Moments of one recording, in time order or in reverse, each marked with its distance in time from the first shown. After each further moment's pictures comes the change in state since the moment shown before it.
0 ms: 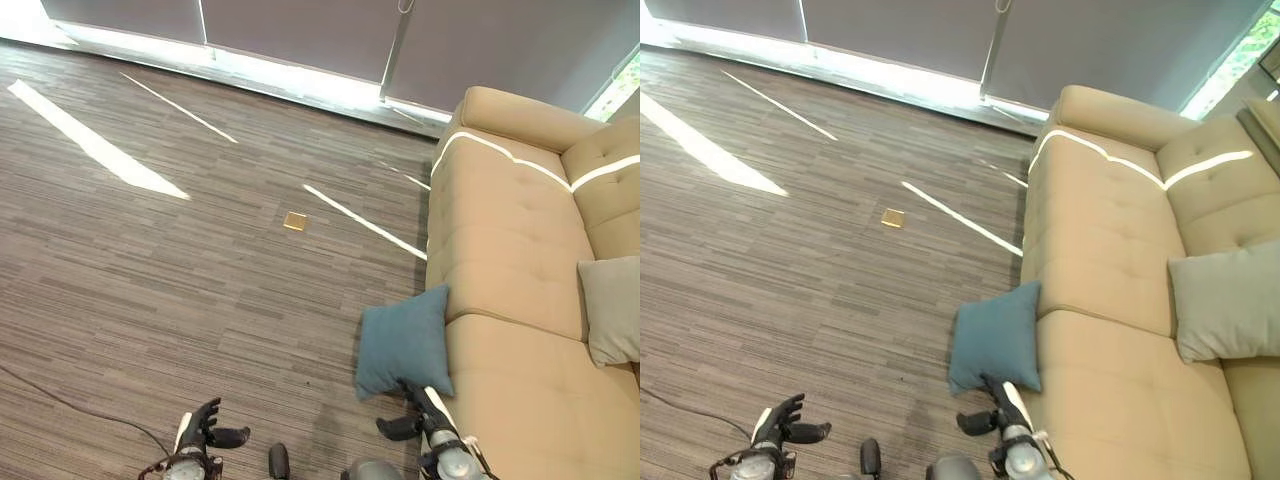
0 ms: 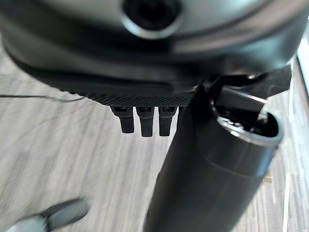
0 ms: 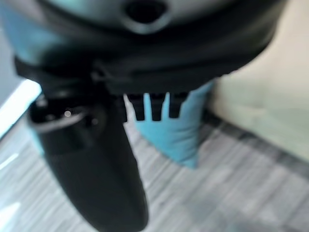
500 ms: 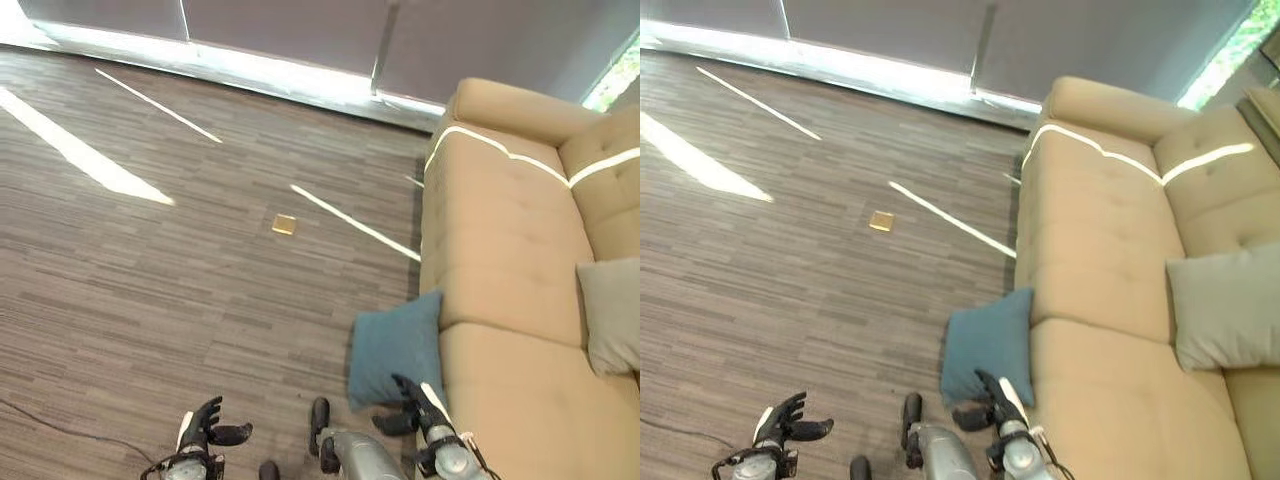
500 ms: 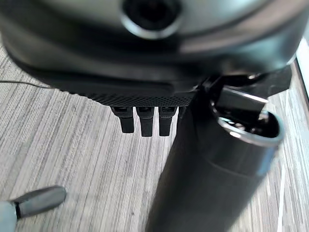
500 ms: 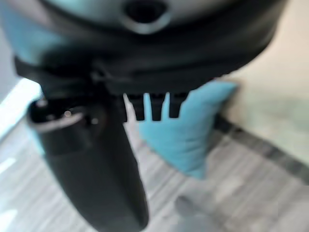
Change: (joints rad) left arm 0.101 -0.048 -0.072 -0.056 -0.008 0.000 -0.010; right arm 0.096 -0.017 -0.051 0.049 0.002 0.014 0.018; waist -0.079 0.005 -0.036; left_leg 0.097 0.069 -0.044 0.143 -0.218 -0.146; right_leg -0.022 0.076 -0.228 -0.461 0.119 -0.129
